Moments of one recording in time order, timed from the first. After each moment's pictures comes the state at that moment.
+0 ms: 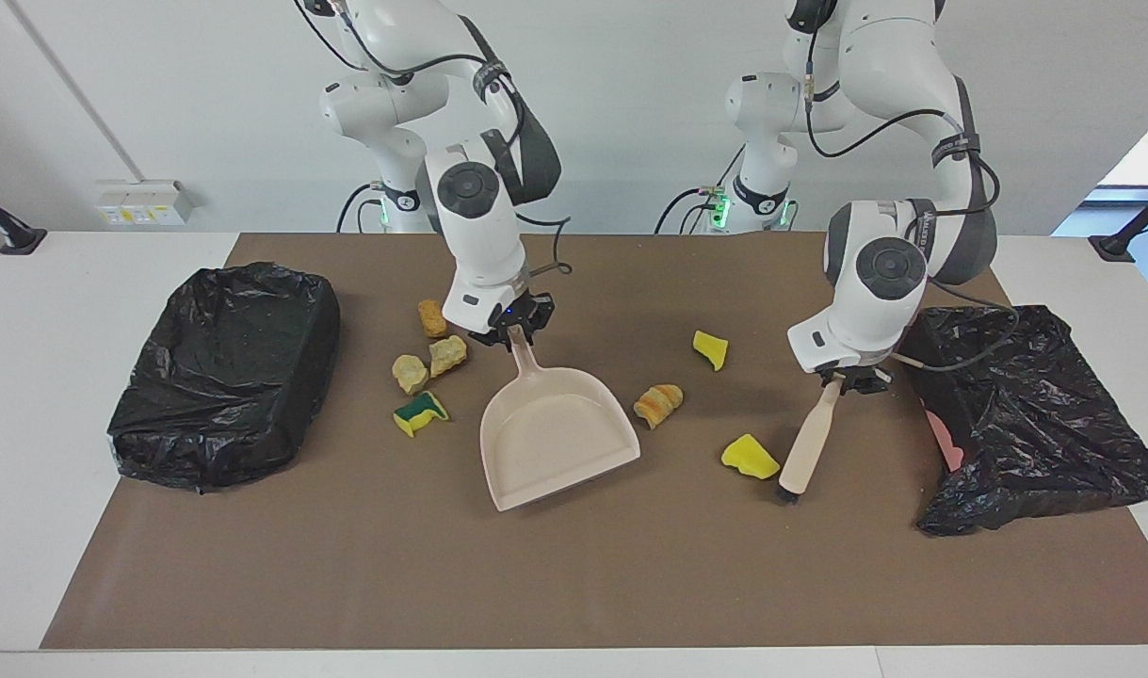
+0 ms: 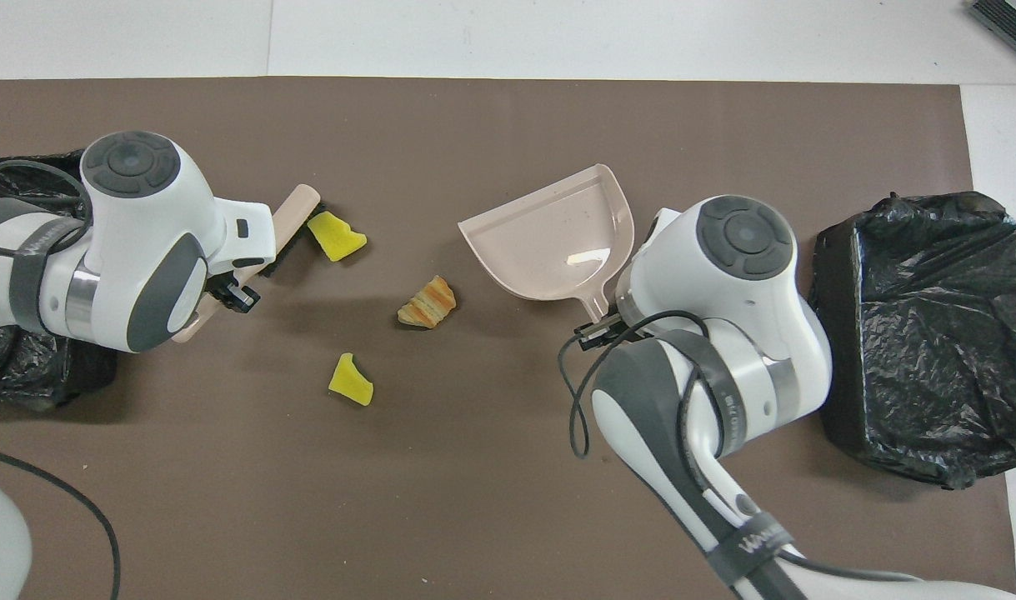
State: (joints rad) left arm -0.16 0.27 -0.07 -1.84 0.24 1.92 0.36; right arm 0.45 0.14 -0.08 -1.88 0.14 1.94 -0.11
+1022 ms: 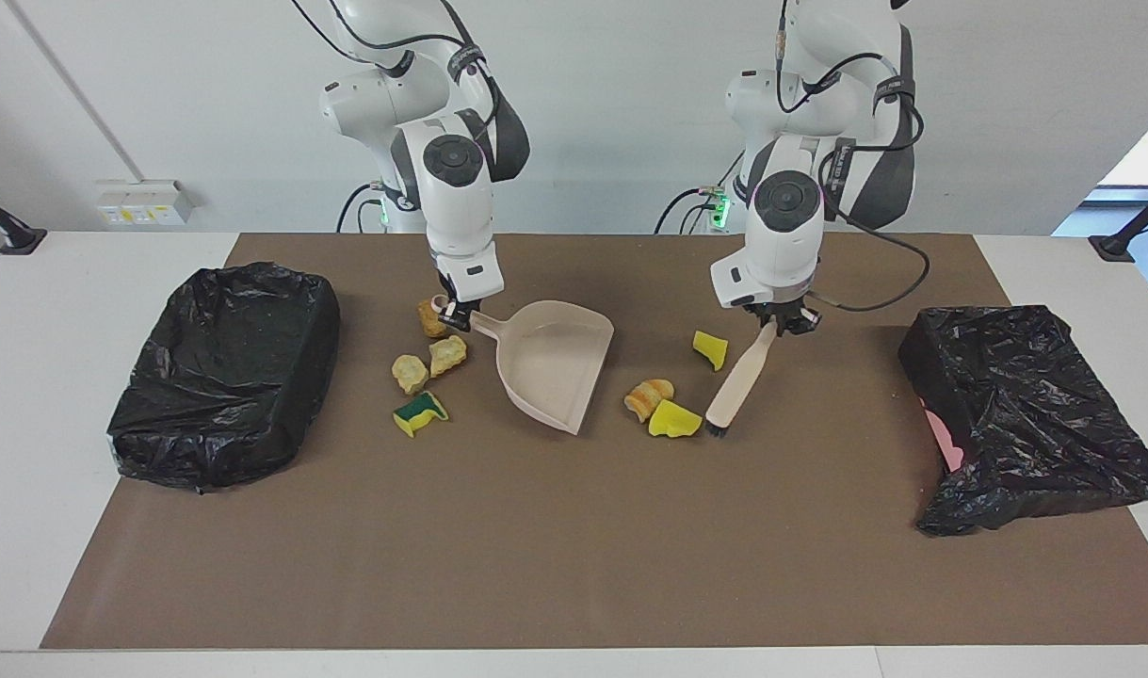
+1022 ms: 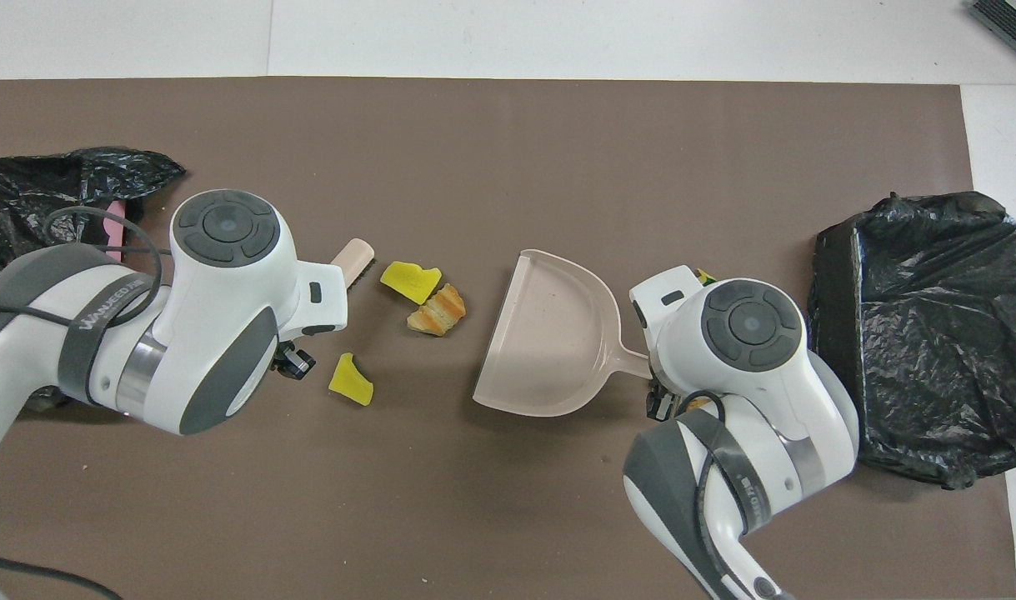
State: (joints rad) left arm -0.33 0.08 -0.07 -1.92 0.20 1.69 0.20; right arm 0.47 0.01 -0.07 -2.14 -0.06 2.04 -0.76
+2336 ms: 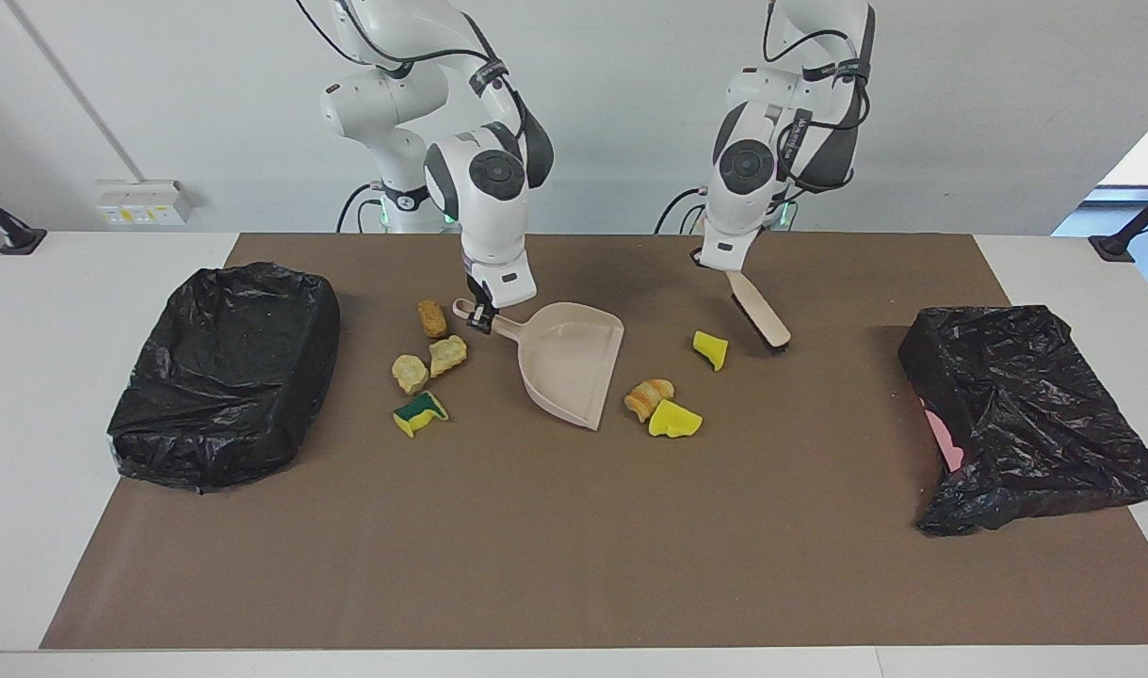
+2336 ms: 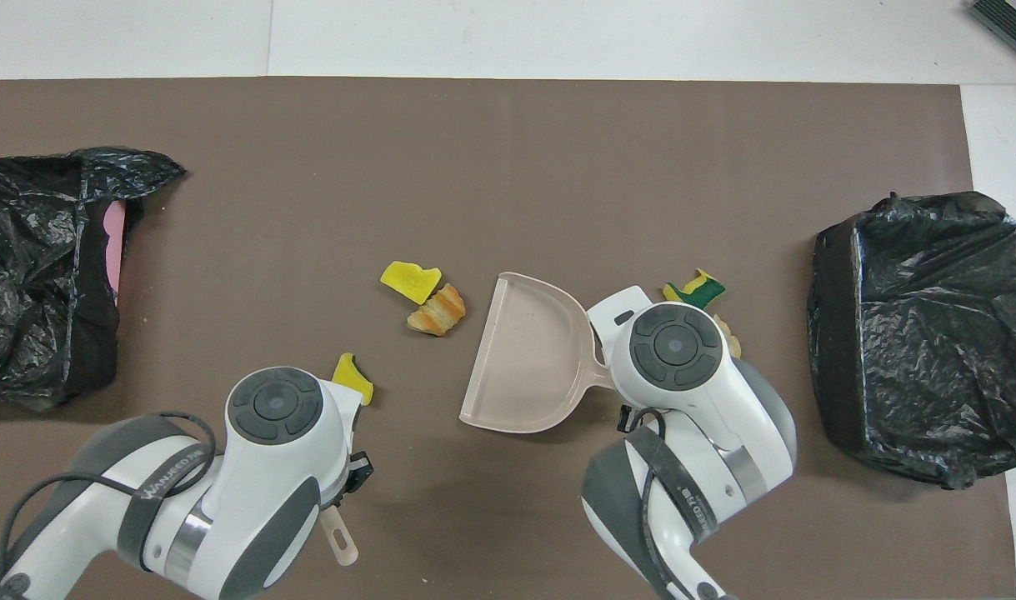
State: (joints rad) left arm -0.50 -0.18 -0.07 -2.39 -0.09 1.81 -1.02; right arm 0.54 0.06 -0.06 -2.14 -0.10 2.07 -0.71
